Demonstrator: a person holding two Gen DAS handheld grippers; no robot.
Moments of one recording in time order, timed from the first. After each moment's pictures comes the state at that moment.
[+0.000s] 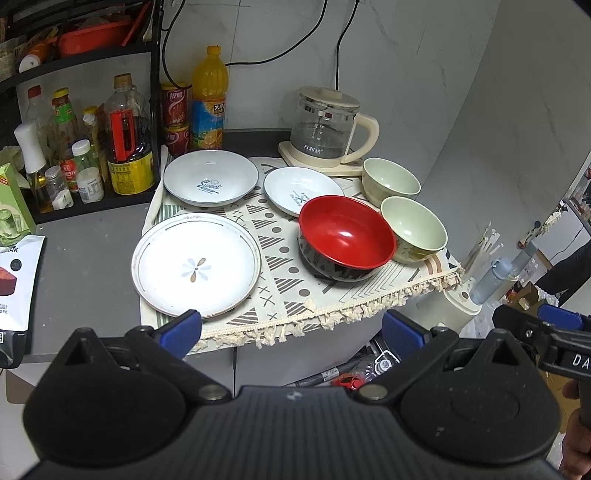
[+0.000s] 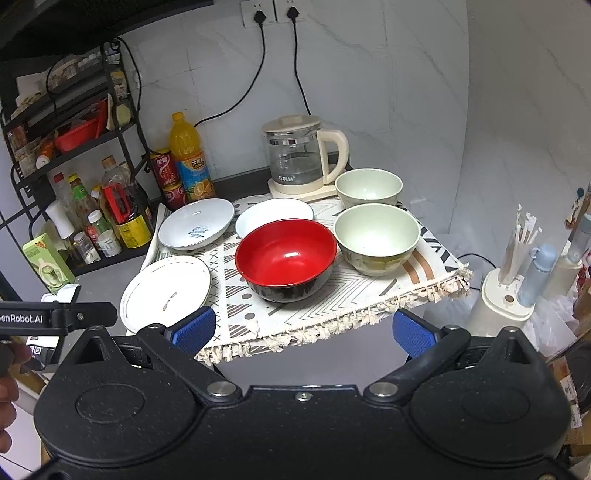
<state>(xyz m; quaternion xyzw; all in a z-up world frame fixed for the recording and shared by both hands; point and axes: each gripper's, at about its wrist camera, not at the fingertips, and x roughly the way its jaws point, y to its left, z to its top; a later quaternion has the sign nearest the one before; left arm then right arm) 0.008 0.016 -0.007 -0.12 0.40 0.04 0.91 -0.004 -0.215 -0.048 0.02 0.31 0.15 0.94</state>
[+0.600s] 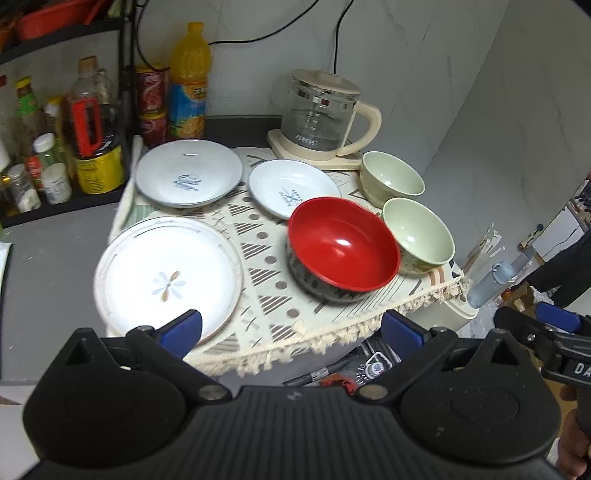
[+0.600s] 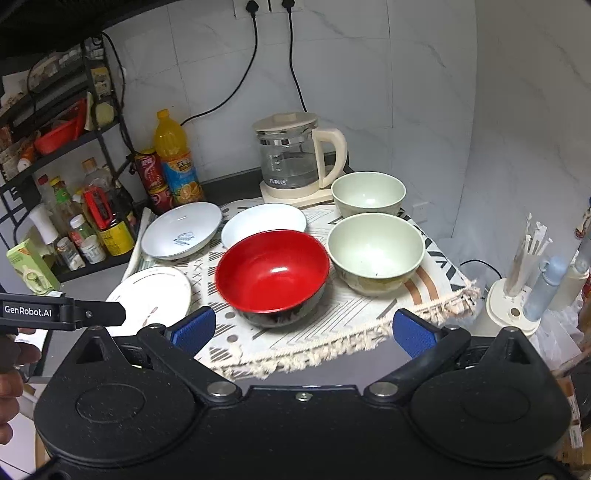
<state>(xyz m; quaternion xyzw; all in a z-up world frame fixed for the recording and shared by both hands) 0.088 0.021 -0.031 -0.14 0.42 0.02 0.90 0.057 -0.214 -0.059 0.01 0.32 0.15 0.94</state>
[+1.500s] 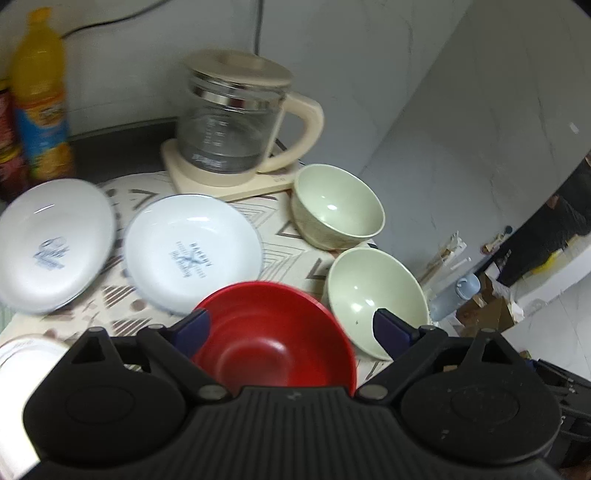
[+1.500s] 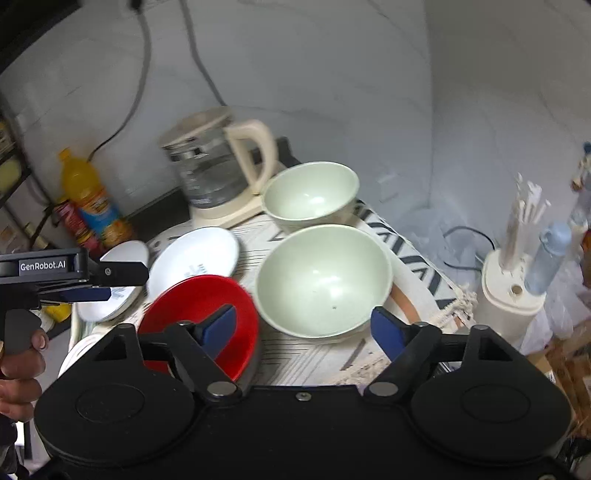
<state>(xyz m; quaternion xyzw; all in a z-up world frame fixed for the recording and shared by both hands) 0.304 -0.013 -0.065 -0.14 0.45 -0.11 0.88 0.192 -0.260 -0.087 0.10 0.36 0.08 0.92</state>
